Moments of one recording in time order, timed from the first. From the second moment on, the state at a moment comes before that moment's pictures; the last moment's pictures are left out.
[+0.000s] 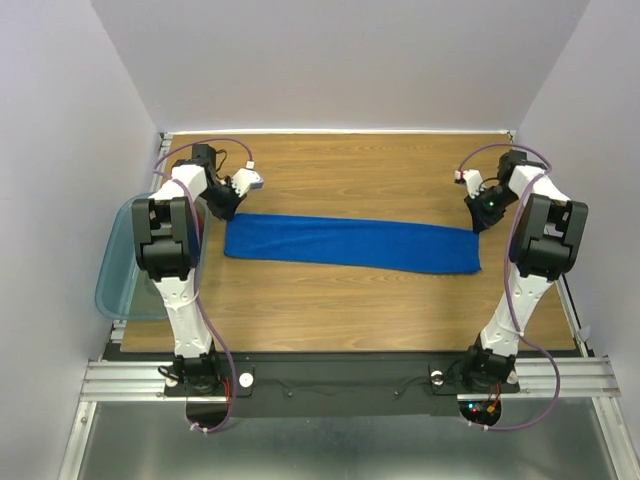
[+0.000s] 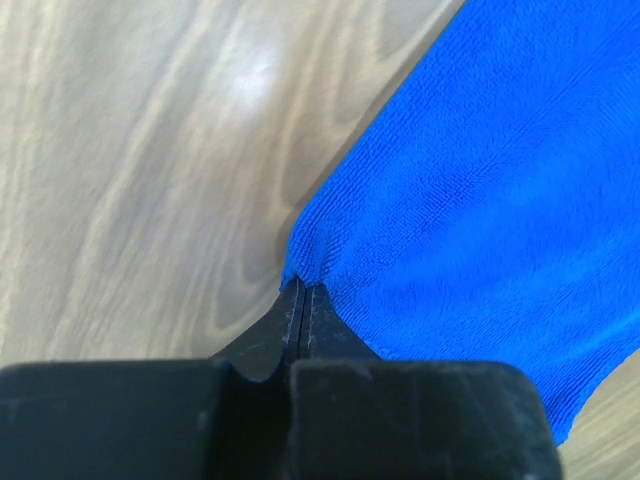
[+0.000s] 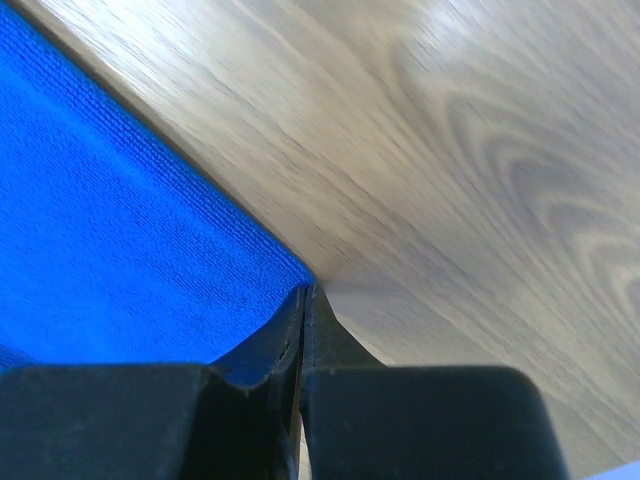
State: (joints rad) left arm 0.03 2.08 1.58 -0.79 0.36 1.01; right arm -0.26 2.09 1.61 -0.96 -0.30 -0.92
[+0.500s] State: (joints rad) left arm 0.00 2.14 1.68 -0.72 0.34 0.92; right arm -0.29 2.13 1.65 -0.96 -0.33 -0.88
